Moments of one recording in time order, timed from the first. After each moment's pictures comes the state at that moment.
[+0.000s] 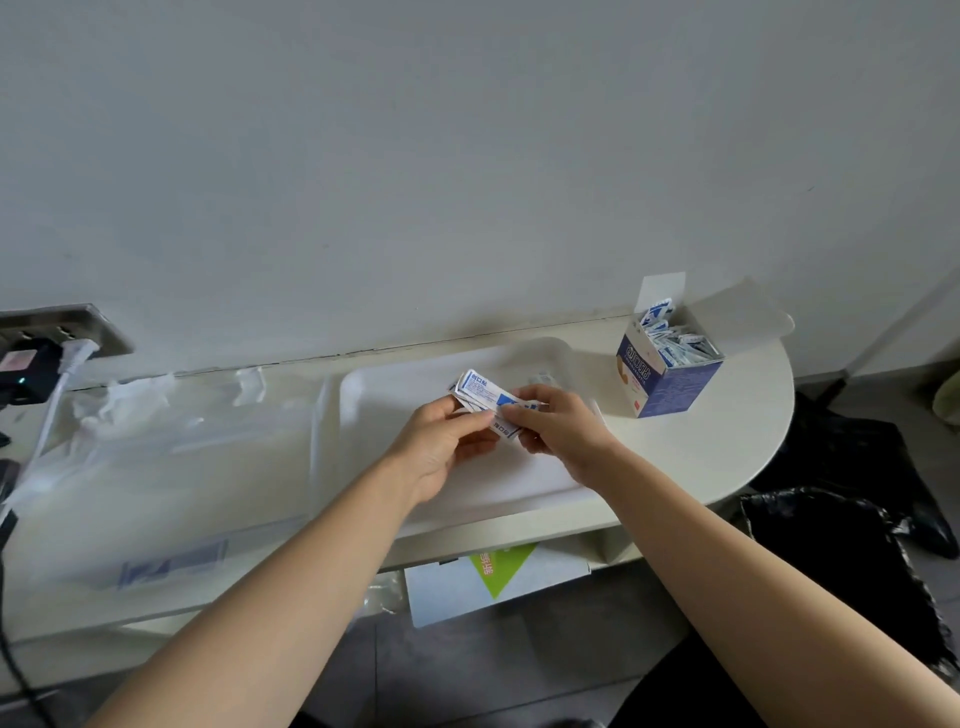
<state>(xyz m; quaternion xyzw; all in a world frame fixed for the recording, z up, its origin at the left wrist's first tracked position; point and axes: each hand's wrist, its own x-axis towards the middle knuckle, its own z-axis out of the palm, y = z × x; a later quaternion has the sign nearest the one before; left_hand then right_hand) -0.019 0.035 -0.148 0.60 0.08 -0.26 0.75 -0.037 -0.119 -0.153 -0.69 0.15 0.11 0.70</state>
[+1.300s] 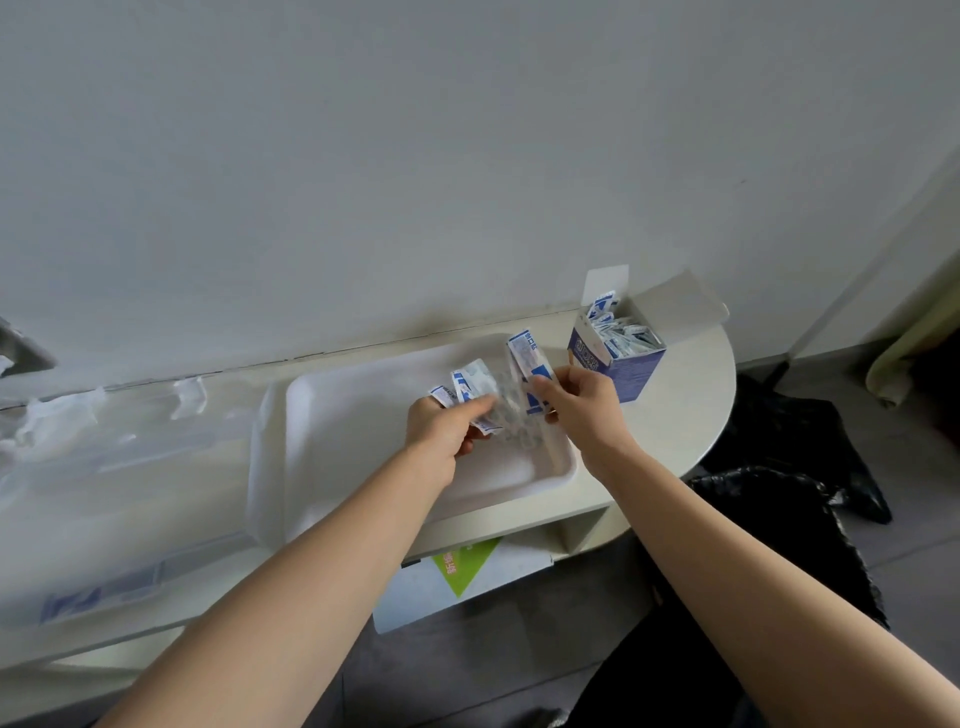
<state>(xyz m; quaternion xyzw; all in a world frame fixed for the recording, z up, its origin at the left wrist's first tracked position) -0.018 -0.026 -0.151 0.70 0.18 -0.19 0.67 -0.053 -0.174 -0.150 -0.74 0.22 -0.08 0.63</state>
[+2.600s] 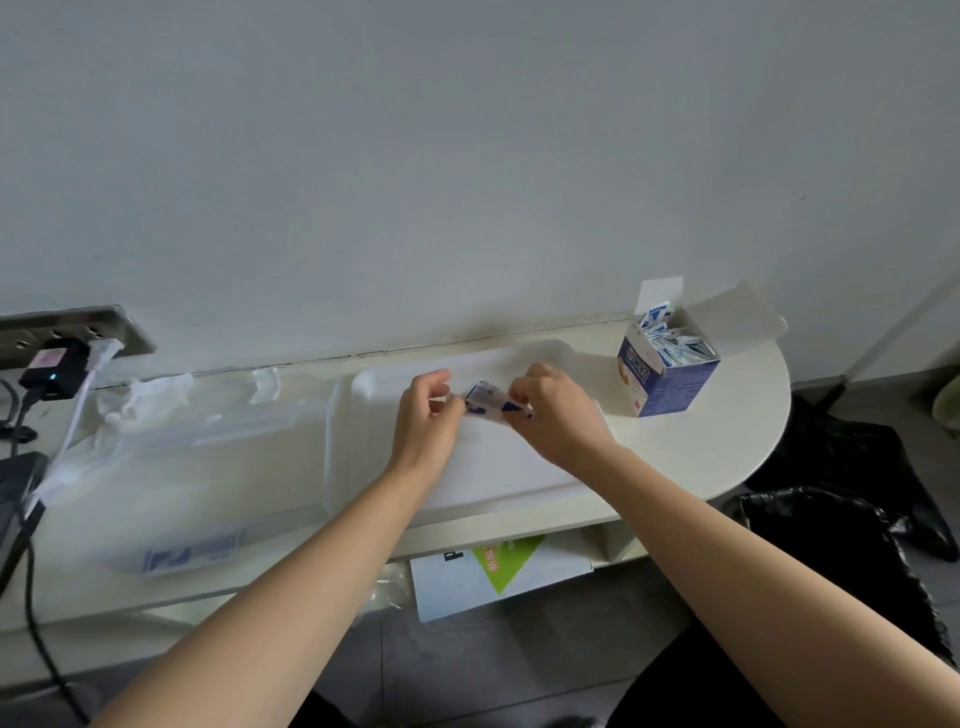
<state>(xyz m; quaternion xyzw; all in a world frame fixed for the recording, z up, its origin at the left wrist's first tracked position) -0.024 0.050 -0.151 0.79 0.04 -0.07 0.61 -0.041 -0.108 -0.128 -0.98 -0.03 -0.04 0.19</state>
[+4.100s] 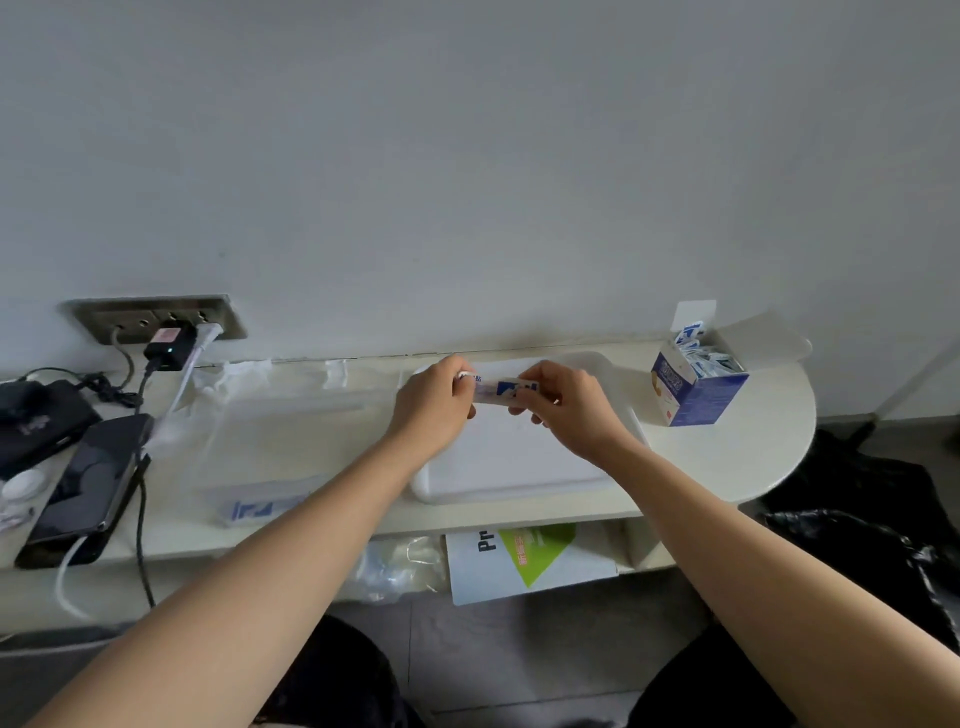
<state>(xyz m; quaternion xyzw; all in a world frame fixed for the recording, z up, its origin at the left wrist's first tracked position) -0.048 0.101 -0.084 0.93 -0.05 -0.02 0.37 -0.065 -0.074 -0.100 -0.88 -0.05 -0.03 0.47</state>
